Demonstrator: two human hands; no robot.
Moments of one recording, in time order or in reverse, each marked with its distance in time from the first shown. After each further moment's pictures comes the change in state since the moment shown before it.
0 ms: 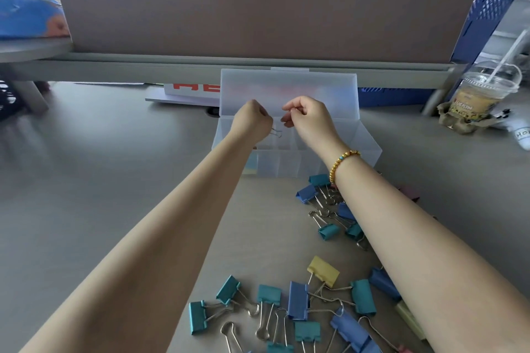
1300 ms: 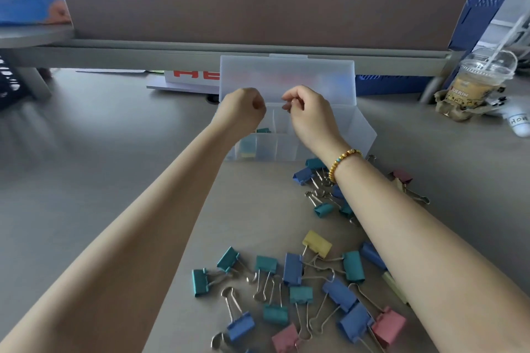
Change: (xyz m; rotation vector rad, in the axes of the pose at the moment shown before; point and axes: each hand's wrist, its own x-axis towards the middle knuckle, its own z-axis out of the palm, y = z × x) left_hand -0.027 -0.009 -0.020 0.147 0.073 0.192; right_hand -0.036 -0.014 -0.007 -0.164 0.048 -0.124
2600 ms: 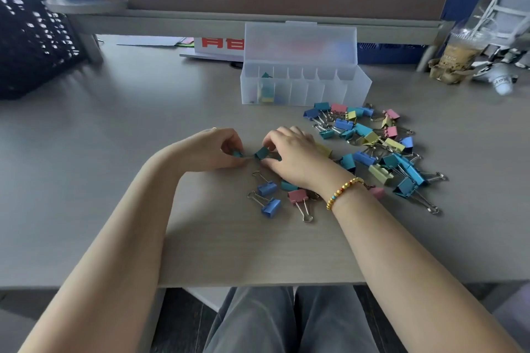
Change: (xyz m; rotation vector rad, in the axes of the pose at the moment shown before) left_hand -0.211 -0.064 -0.052 0.071 -0.386 0.043; right_hand -0.191 -0.055 0.007 -0.508 -0.464 -0.216
